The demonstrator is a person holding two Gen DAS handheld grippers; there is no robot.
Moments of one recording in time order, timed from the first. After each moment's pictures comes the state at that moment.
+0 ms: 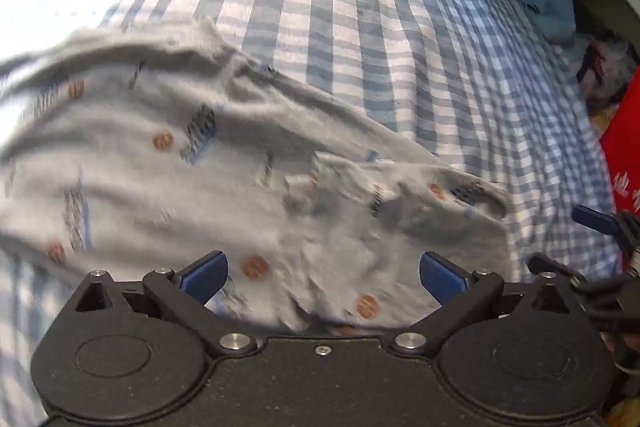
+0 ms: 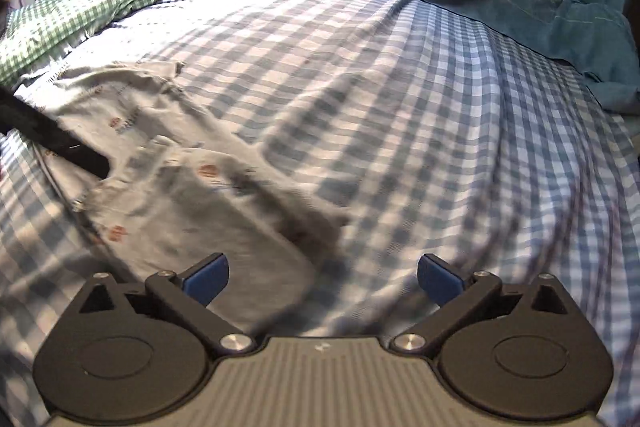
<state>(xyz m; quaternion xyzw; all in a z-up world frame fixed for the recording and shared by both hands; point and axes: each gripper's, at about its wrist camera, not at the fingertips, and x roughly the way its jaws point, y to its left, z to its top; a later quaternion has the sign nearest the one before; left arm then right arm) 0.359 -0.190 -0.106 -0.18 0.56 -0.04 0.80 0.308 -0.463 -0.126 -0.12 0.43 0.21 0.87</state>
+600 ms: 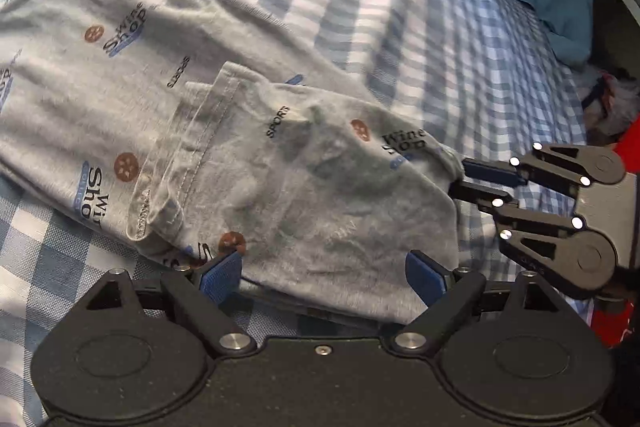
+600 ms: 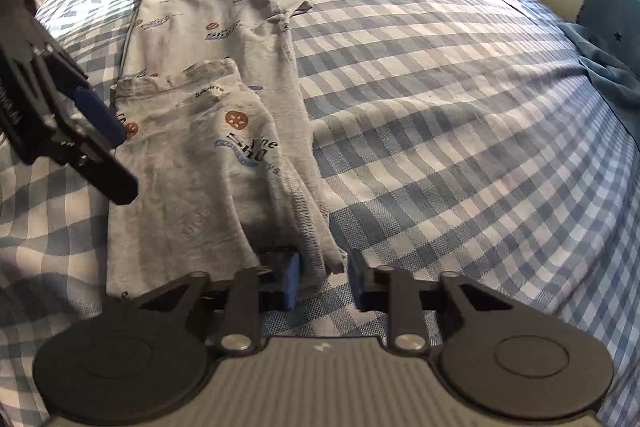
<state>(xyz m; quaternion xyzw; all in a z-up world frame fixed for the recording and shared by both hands) 0.353 -0.260 -0.137 -0.25 0.58 -0.01 0.78 0.350 -0.437 -0.156 -0.32 0.39 0.44 0.75</state>
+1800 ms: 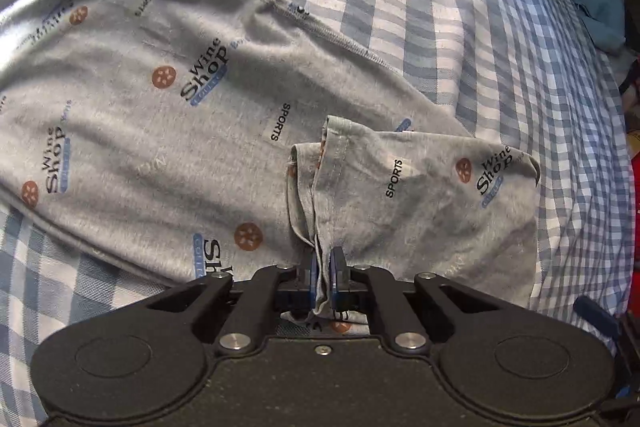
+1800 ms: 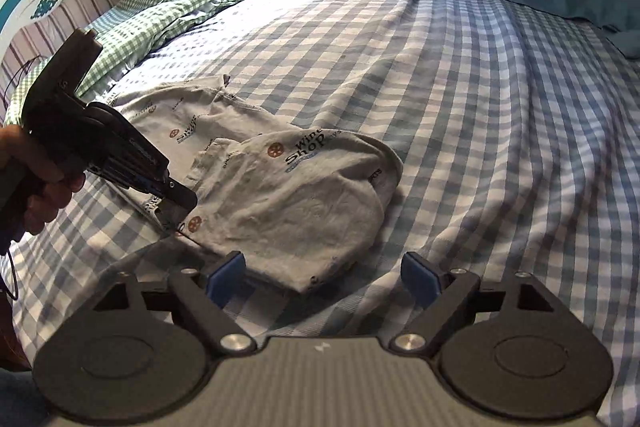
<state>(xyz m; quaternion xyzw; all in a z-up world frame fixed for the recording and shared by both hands) 0.385 -0.194 -0.133 -0.19 0.62 0.00 0.76 0.243 -0.462 -0.125 0.02 0.45 0.23 0.86</state>
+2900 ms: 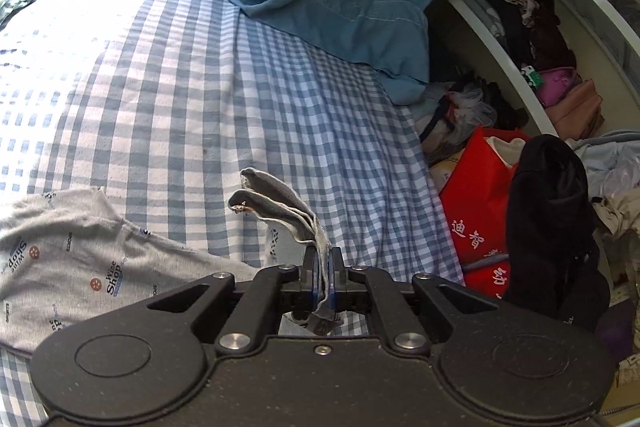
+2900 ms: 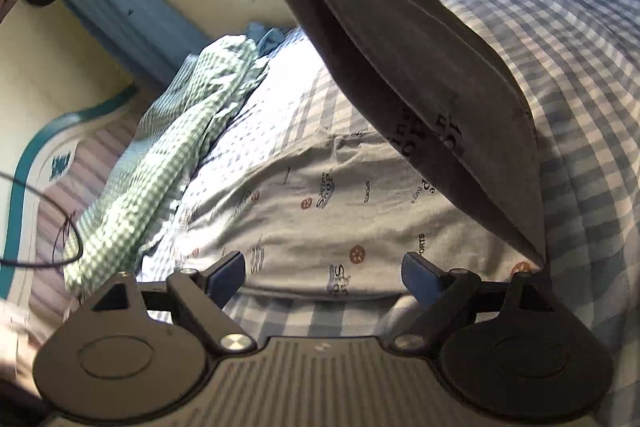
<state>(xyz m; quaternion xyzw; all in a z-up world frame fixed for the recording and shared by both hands) 0.401 -0.179 0.109 -0.21 0.49 -0.22 0.82 0.211 -0.314 -0.144 0.30 0.37 0.17 0.86</state>
